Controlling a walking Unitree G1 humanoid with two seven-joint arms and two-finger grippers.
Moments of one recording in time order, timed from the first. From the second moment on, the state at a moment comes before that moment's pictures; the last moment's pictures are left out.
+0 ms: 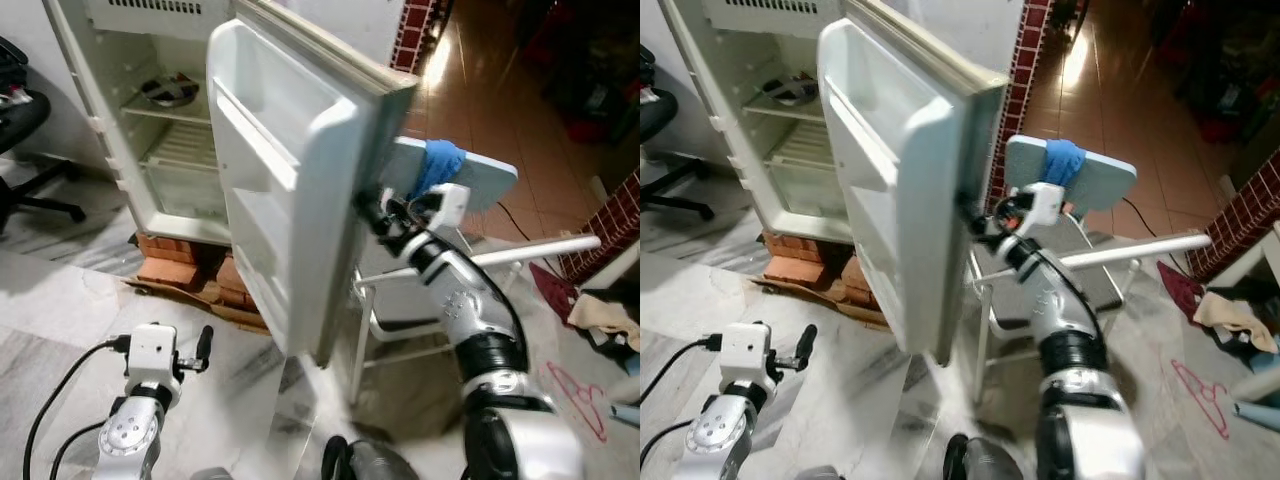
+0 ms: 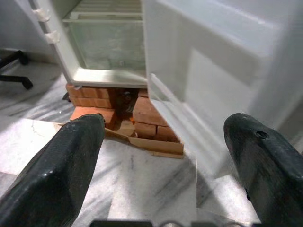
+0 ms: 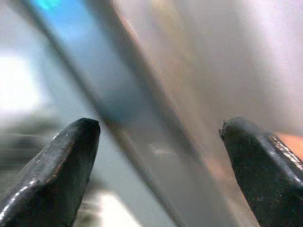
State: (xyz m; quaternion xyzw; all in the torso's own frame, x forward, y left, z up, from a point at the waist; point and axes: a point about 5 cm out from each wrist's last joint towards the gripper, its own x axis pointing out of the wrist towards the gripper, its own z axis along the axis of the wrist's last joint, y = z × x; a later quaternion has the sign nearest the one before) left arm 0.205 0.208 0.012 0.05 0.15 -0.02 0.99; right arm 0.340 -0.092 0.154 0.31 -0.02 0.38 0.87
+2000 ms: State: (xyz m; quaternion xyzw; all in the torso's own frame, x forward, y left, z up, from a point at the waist) left arm 0.232 0.213 0.044 0.07 0.10 0.00 0.99; right arm 0.261 -0.198 0.052 0.05 0.09 -0.04 0.99
